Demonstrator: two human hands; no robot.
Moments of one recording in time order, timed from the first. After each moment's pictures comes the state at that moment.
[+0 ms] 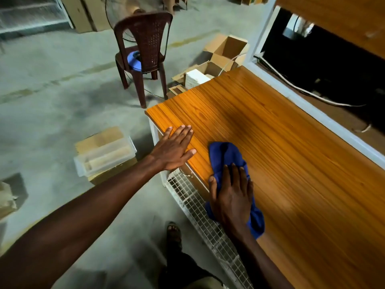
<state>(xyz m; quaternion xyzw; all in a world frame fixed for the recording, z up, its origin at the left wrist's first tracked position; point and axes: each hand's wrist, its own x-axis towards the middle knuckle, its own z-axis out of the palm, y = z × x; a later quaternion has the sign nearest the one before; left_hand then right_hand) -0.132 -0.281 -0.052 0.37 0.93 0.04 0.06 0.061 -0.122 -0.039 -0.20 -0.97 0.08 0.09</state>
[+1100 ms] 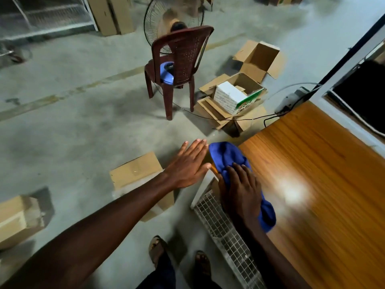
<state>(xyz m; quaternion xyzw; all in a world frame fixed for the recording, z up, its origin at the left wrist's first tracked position) -0.307 -0.422 -0.063 0.36 0.92 0.10 0.06 -0.183 -0.249 -0.055 -0.09 -0.98 0.09 0.18</state>
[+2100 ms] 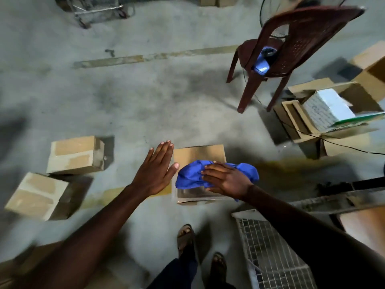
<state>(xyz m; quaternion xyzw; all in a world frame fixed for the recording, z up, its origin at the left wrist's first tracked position) -0.271 -0.720 -0.176 0.00 0.98 0.16 0.07 -0.369 -0.440 -0.237 0.60 -0.78 0.15 0.08</state>
